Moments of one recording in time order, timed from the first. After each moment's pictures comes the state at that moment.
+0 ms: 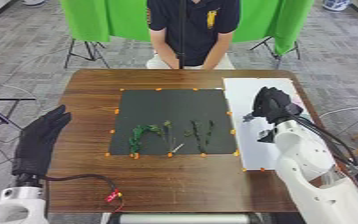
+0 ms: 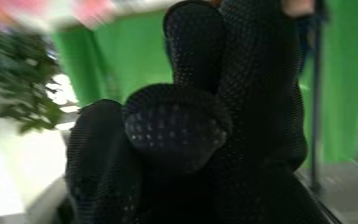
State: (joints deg) left arm 126.7 -70.8 -105.2 -119.3 56.9 2.9 13.4; right arm -91.2 -60.0 77.4 -107.0 -144.0 -3.5 19.3
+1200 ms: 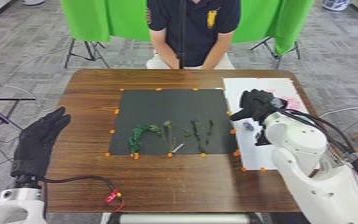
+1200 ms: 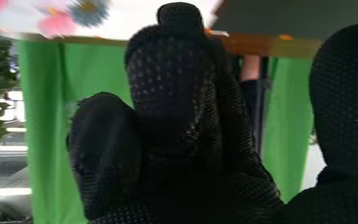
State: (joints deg) left arm 127.0 -70.8 -105.4 -119.2 58.1 3.1 12.8; right arm -86.9 -59.3 74.0 -110.1 -148.6 -26.0 18.8
